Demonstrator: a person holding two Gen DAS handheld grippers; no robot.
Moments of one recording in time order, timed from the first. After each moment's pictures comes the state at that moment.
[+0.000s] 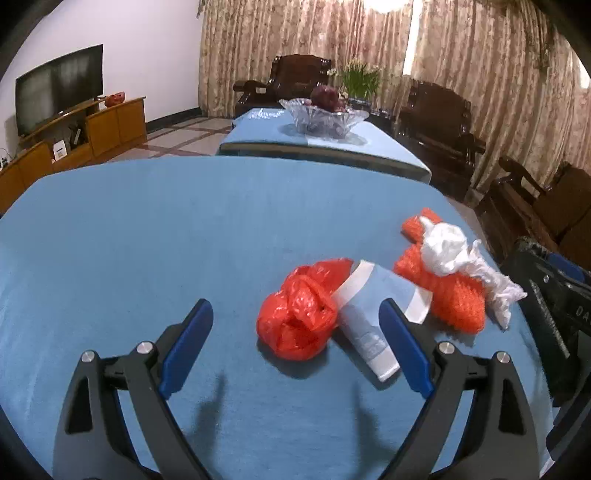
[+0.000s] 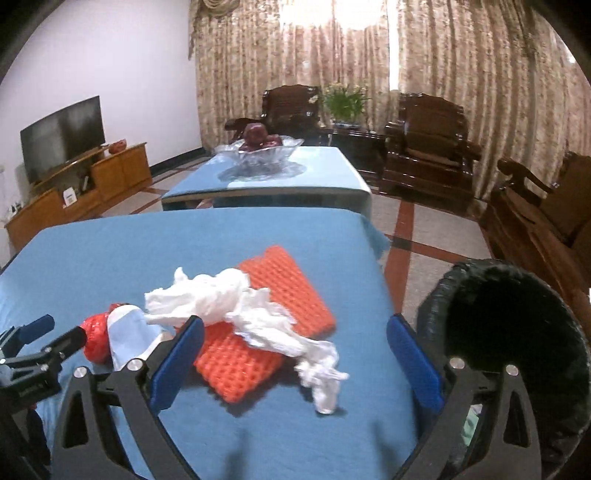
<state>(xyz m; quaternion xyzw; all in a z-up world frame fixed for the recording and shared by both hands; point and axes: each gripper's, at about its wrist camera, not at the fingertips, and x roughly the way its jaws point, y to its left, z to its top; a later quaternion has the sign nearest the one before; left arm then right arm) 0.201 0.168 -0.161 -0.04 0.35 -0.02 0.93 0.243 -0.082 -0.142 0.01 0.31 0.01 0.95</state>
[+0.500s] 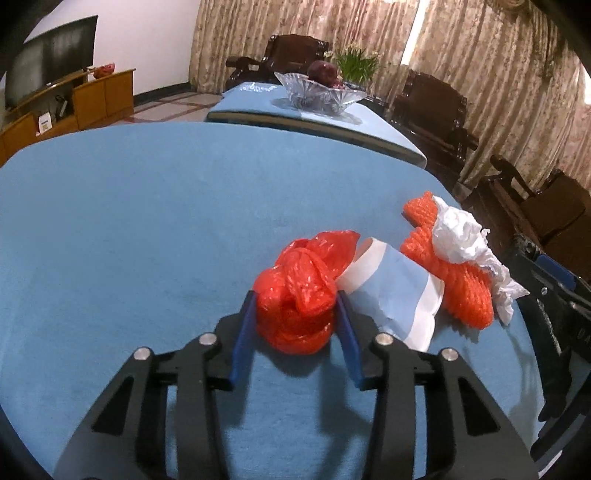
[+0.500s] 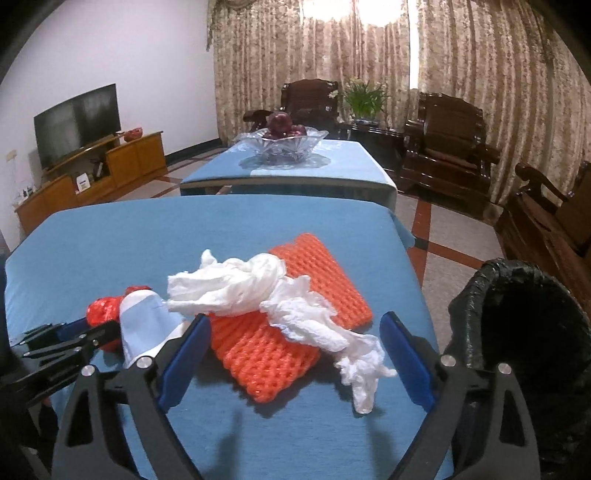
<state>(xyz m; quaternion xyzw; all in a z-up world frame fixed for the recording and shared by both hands) 0.219 0.178 -0.191 -0.08 0.38 -0.05 0.92 0.244 -0.059 -0.154 0.00 0.31 0.05 0.95</state>
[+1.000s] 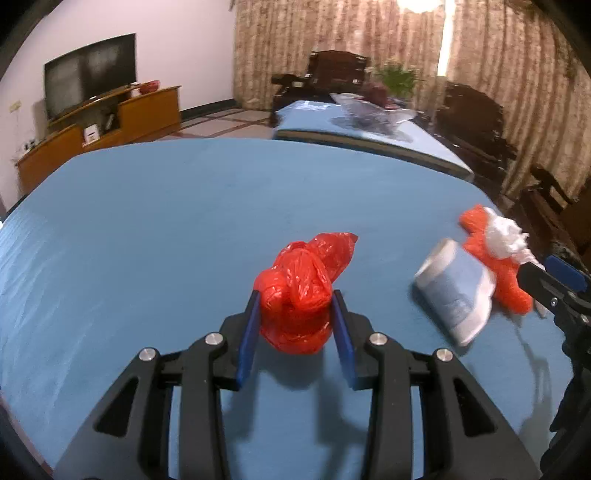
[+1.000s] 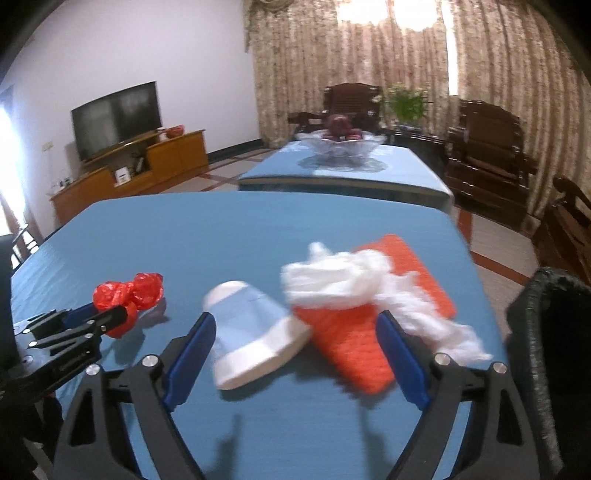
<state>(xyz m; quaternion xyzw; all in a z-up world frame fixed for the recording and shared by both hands) 0.171 0.230 -0.174 -0.05 0.36 0.05 0.93 0.224 0.010 -0.161 -0.01 0.31 0.14 0.94</state>
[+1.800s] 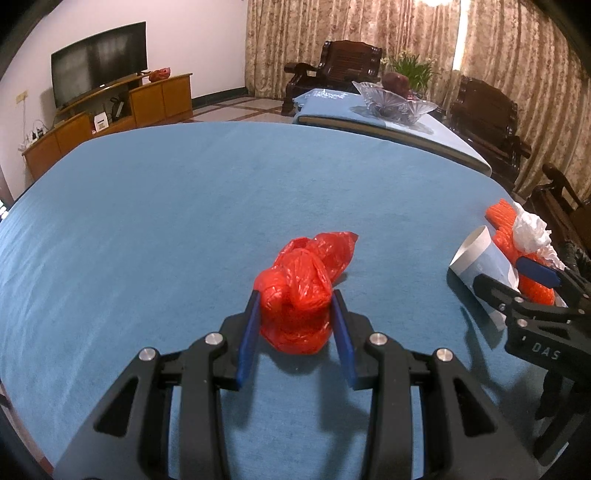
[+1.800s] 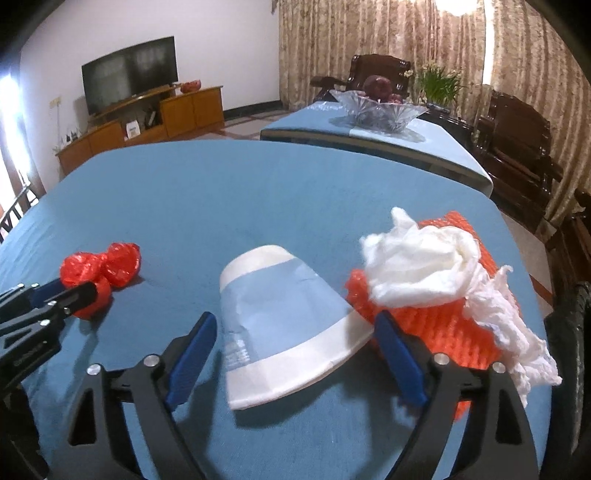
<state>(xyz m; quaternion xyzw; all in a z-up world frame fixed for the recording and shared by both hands) 0.177 0.262 -0.187 -0.06 0.38 0.06 0.92 0.258 0.062 -0.202 -0.06 0.38 0.15 0.91</state>
